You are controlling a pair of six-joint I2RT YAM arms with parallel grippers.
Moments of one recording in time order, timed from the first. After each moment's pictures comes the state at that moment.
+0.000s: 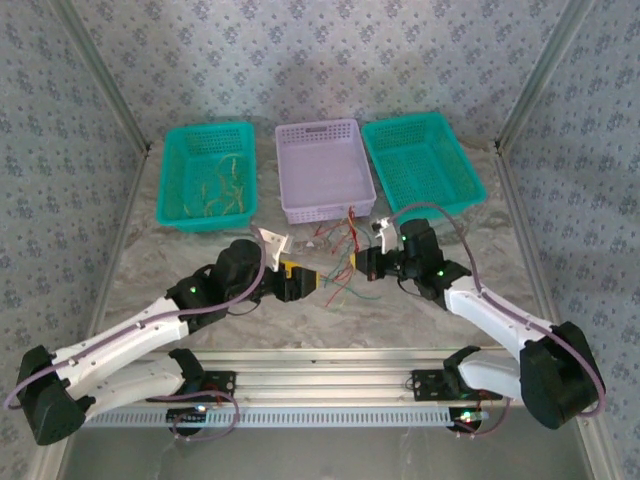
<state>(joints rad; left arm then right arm) -0.91 0.94 0.71 -0.25 0.15 -0.60 0.50 1.15 0.59 -0.01 -0.52 0.38</state>
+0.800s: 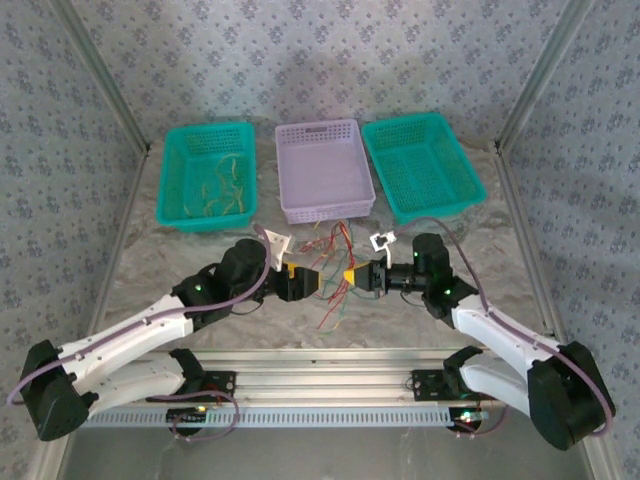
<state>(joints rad) -0.91 0.98 0.71 -0.23 0.16 -0.63 0.49 1.02 0.44 0.23 -0.83 0.50</state>
